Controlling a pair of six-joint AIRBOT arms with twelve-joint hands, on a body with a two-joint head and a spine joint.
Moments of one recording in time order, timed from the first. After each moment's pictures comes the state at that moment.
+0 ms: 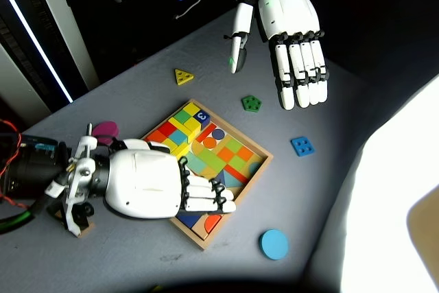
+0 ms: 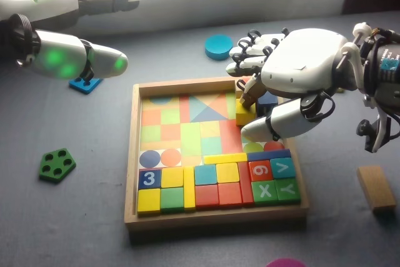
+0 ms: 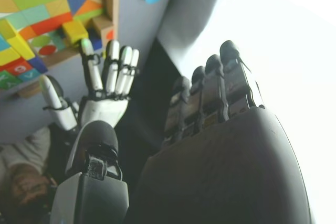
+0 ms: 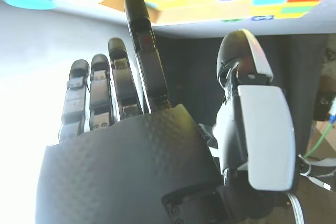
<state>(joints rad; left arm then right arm) 0.31 -0.77 1.06 -1.53 0.09 2.48 -0.35 -1.25 1.32 -0.68 0.15 -0.56</state>
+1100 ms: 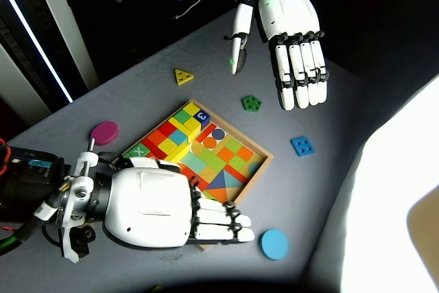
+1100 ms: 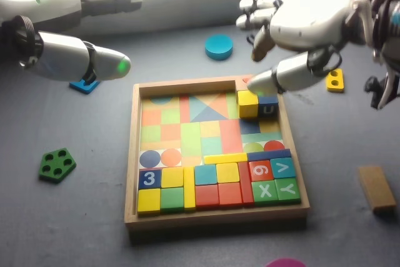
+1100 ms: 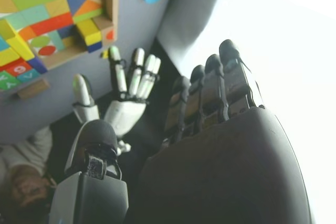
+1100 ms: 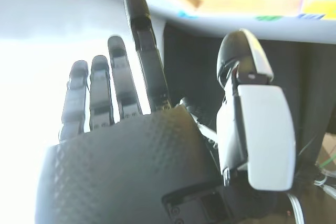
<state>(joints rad) 0.31 -0.76 1.05 -1.53 0.08 2.48 -0.22 -1.23 1.37 -0.68 0.10 -0.60</state>
